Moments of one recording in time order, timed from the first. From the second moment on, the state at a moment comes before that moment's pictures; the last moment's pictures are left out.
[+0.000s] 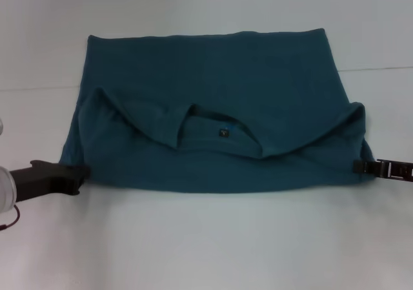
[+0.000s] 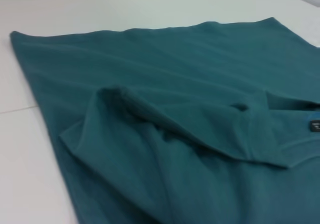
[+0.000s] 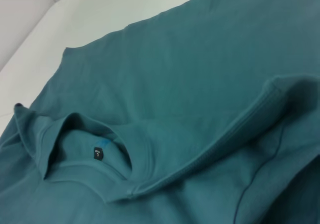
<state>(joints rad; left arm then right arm) -0.48 -2.16 0.82 0.85 2.20 1.00 -1.80 0.49 1.99 -0.57 -0.58 -2.16 -1.17 1.96</state>
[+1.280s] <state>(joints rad) -0.52 -2.13 0.73 0.84 2.27 1.06 -1.91 0.47 1.98 -0.57 -0.59 -2.16 -1.20 1.96</state>
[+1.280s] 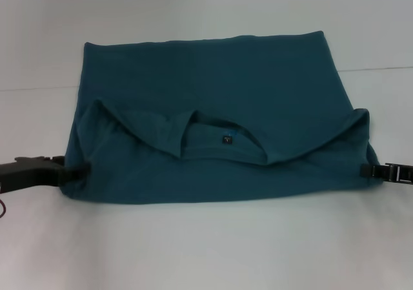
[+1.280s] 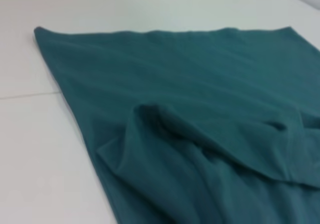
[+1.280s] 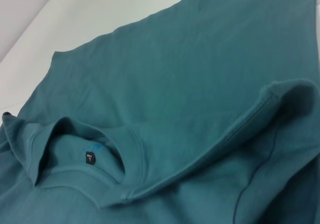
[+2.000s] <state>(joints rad) -0.52 -2.13 0.73 0.84 2.32 1.12 -1.90 0.47 1.97 -0.57 -0.59 -2.16 -1.20 1.97</state>
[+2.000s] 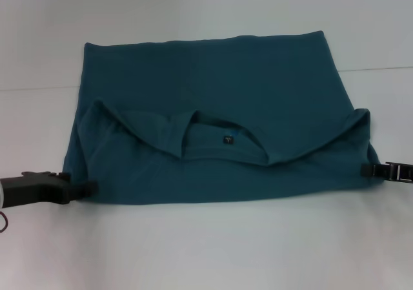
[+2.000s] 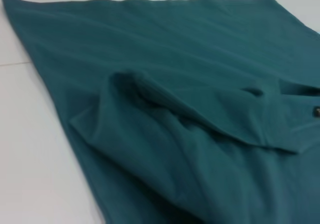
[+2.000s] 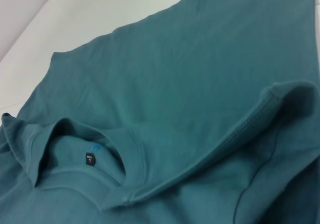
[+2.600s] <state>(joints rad) -0.53 -2.13 0.76 0.84 2.35 1.17 -1.86 0.48 1.97 -0.57 -0.59 -2.16 -1.20 1.97</state>
